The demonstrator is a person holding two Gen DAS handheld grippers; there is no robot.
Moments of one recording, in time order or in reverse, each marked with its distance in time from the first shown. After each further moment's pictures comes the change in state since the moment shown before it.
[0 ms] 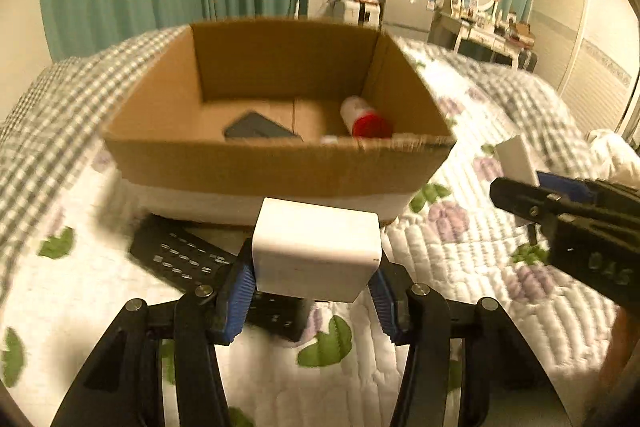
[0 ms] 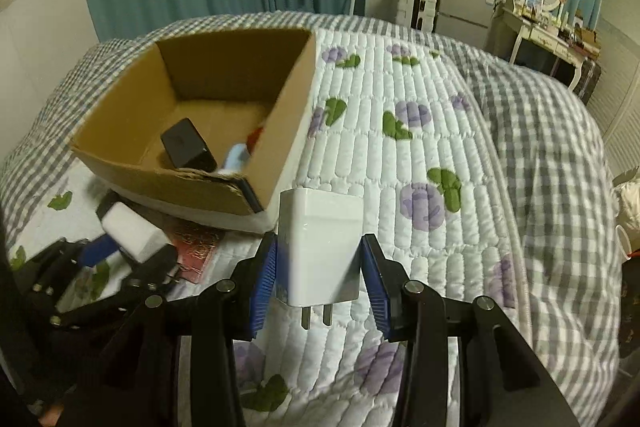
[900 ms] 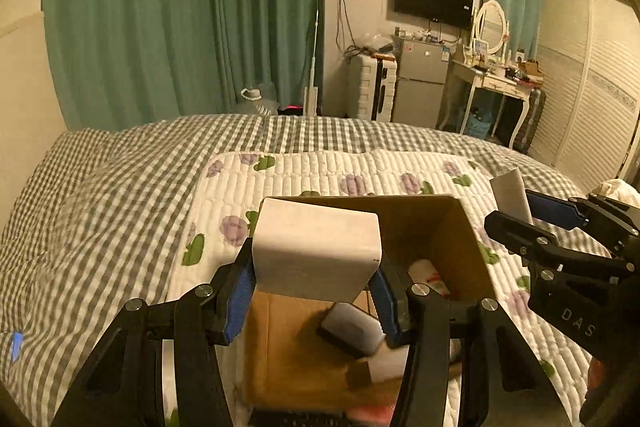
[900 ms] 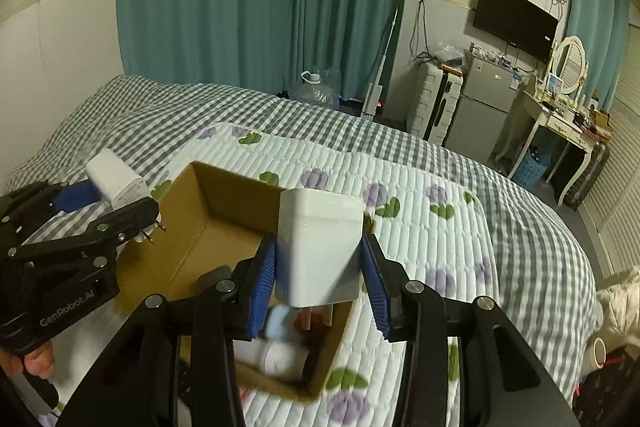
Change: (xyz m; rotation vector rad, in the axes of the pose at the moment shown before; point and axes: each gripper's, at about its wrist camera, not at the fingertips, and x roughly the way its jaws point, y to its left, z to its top) left arm 0.003 0.062 0.157 0.024 -0.140 0.049; right arm -0.002 0.061 0.142 -0.152 -0.188 0.003
